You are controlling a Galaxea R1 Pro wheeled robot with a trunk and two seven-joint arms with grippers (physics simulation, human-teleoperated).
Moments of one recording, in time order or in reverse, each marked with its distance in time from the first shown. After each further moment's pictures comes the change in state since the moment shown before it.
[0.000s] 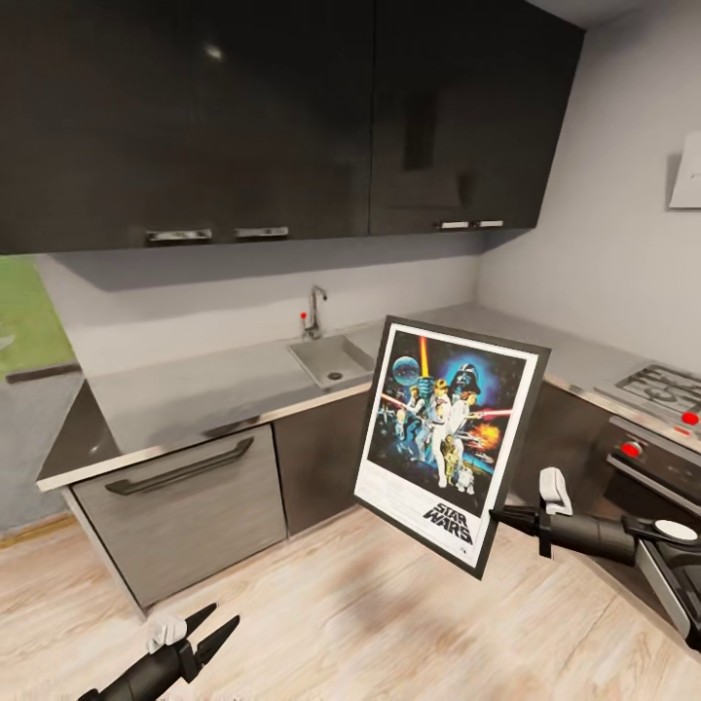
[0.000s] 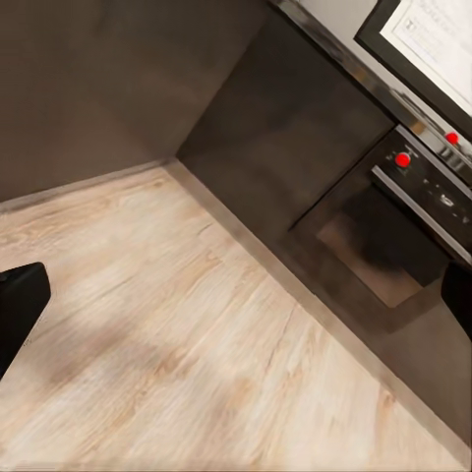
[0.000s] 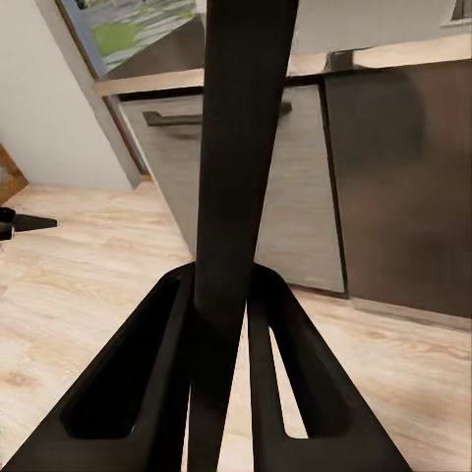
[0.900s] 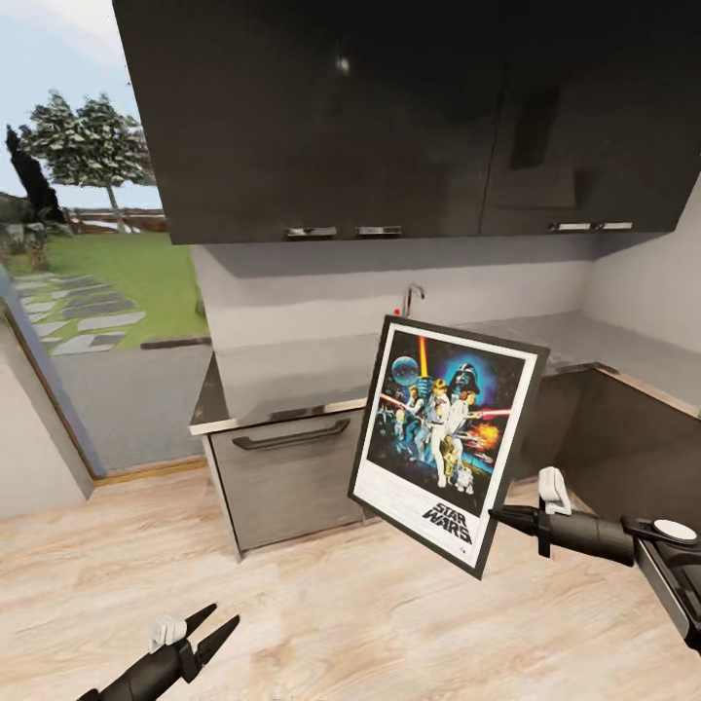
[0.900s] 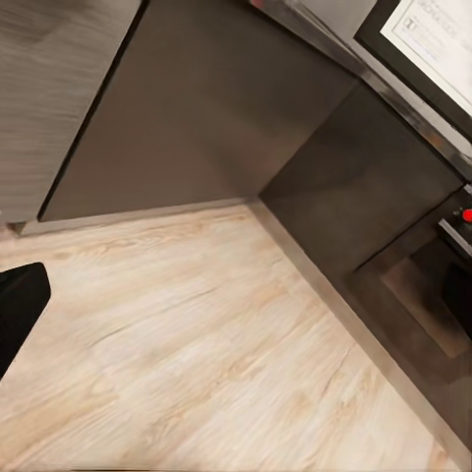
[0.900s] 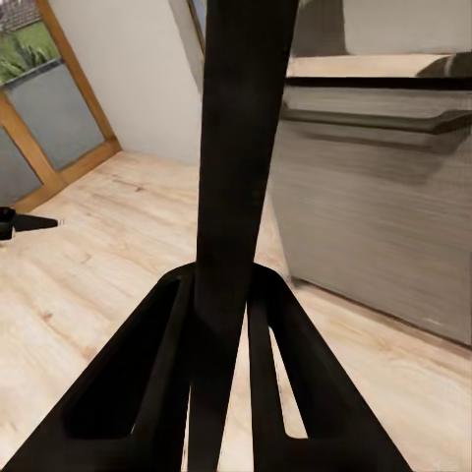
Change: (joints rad) left arm 0.000 0.000 0.000 0.000 0.000 0.005 0.000; right arm 0.000 0.002 0.001 -0.004 0.001 0.000 -0.001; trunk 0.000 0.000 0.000
